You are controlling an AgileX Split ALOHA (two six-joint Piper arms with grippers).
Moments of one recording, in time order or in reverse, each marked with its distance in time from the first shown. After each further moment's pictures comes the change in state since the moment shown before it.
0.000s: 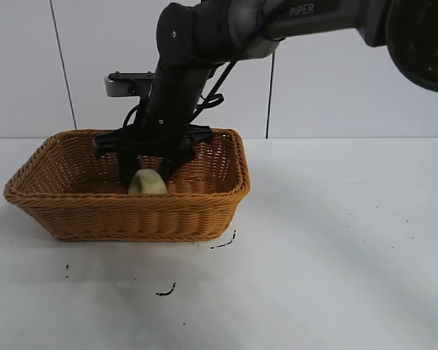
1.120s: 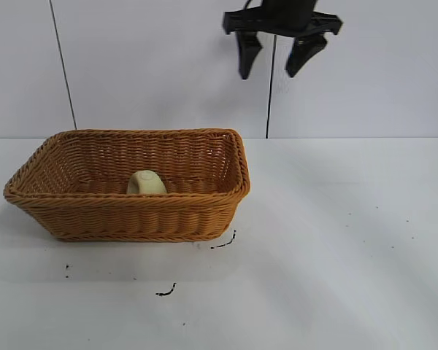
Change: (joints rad) left arm 0.000 0.000 0.000 0.000 0.000 0.000; right arm -0.380 -0.121 -0.281 -0.097 0.393 -0.005
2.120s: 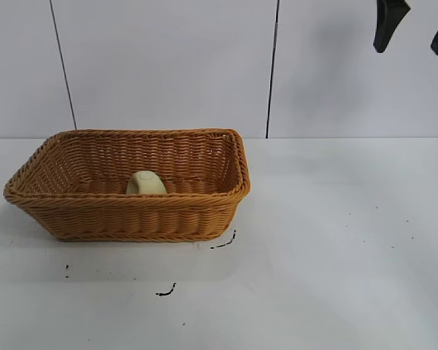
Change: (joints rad) left arm 0.000 0.000 0.000 0.000 0.000 0.000; right arm -0.221 -0.507 0.606 0.000 0.001 0.000
